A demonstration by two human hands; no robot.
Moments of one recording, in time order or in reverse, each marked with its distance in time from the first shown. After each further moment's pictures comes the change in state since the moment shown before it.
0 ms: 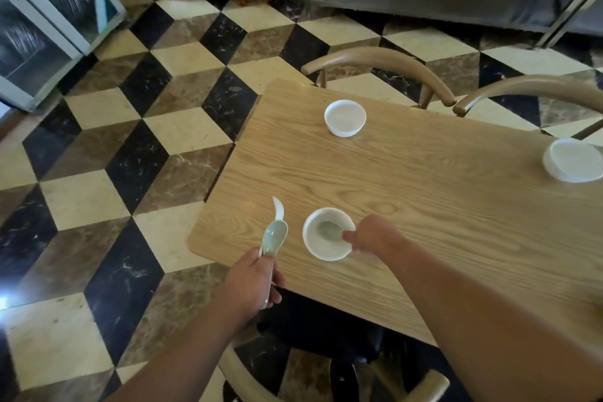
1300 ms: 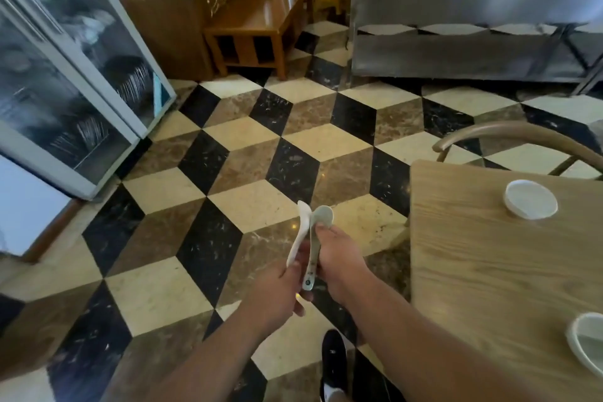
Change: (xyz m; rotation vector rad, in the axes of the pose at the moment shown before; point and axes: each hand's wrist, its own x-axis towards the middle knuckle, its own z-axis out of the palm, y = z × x) left_hand 0.178 0.058 -0.488 0.214 -0.095 0.374; right_hand -0.051 -0.607 0.107 1.211 0.032 -0.019
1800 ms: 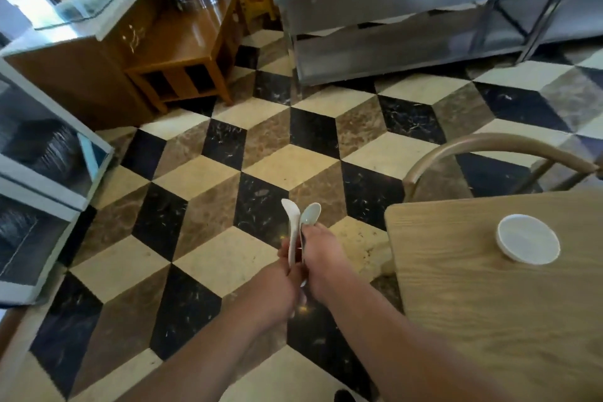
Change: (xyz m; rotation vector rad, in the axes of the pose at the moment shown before) left_hand 0.228 0.187 0.008 0.511 -0.206 -0.006; right_hand 0.178 -0.181 -0.047 0.356 0.110 0.061
